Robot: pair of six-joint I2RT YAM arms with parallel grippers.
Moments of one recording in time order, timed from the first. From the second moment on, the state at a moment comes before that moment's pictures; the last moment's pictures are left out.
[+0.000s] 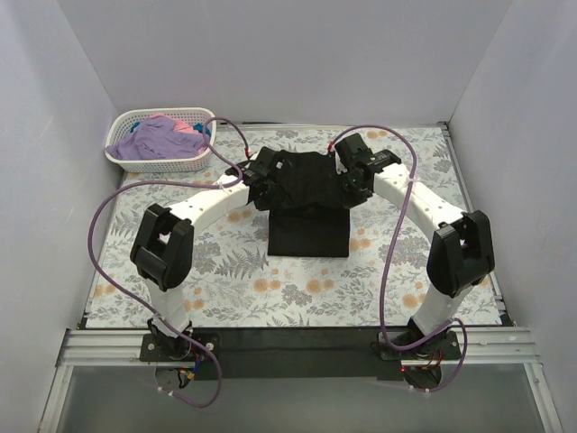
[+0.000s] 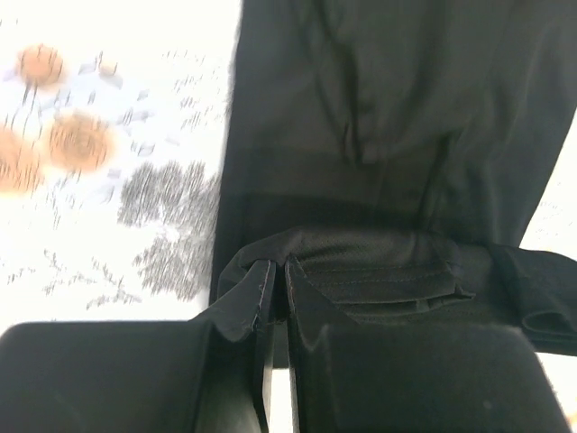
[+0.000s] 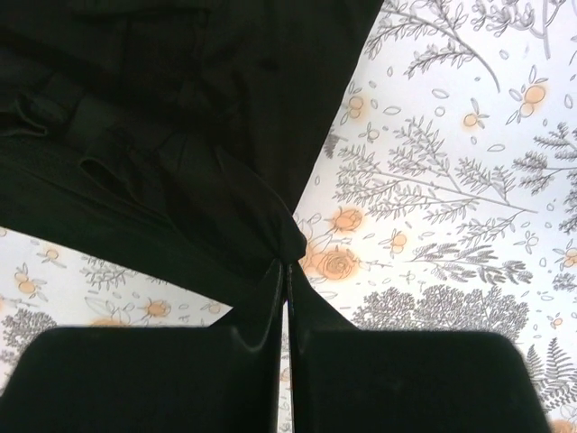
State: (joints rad) left arm -0.60 1.83 1.42 -0.60 -0.17 -0.74; right arm 0.52 1.71 1.47 -0.88 0.07 0.11
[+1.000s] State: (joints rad) left arm -0.53 2.09 1.54 -0.43 -0.21 -0.69; right arm 0.41 1.92 1.49 -0.61 0.05 0.06
